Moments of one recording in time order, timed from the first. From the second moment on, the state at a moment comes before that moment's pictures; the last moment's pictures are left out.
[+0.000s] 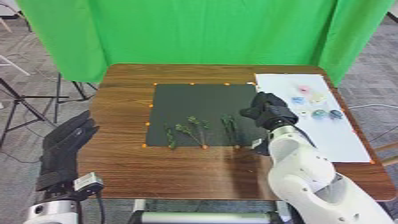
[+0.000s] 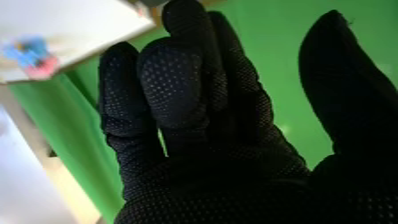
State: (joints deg) left arm 137.4 -52.4 -92.7 -128.7 49.7 32.9 27.4; right arm -86.9 -51.3 59.5 -121.0 -126.7 0.1 44.6
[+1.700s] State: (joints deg) left arm 137.0 -54.7 -91.9 -129.8 51.3 32.6 25.7; right arm -78.6 -40.4 61.7 -98.3 -130.8 -14.9 40.0
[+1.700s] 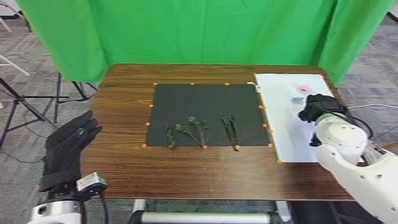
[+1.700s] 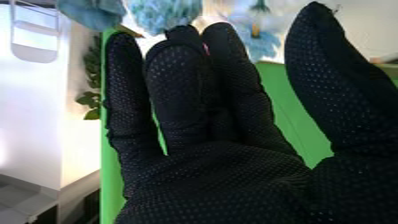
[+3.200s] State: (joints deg) left arm 135.5 -55.3 -91.2 -129.2 51.4 32.0 25.5; right arm -72.1 -40.0 49.2 -93.5 -135.9 -7.2 43.8
